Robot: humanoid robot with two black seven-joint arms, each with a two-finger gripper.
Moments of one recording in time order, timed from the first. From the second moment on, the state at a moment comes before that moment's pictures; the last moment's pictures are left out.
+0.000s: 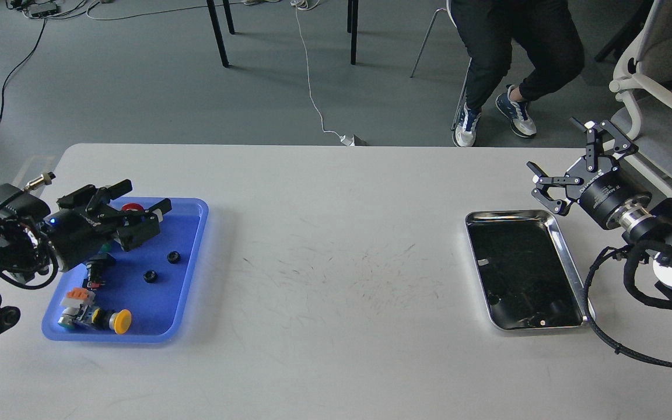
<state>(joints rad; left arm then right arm) -0.65 0.87 -0.38 -1.17 1.48 0.28 -0.37 0.61 -0.61 0.60 0.86 0.19 0.46 0.21</state>
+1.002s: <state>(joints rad) -0.85 0.35 -0.62 -0.30 0.14 -0.49 -0.32 0.61 -0.70 0.77 0.99 0.21 0.27 0.15</state>
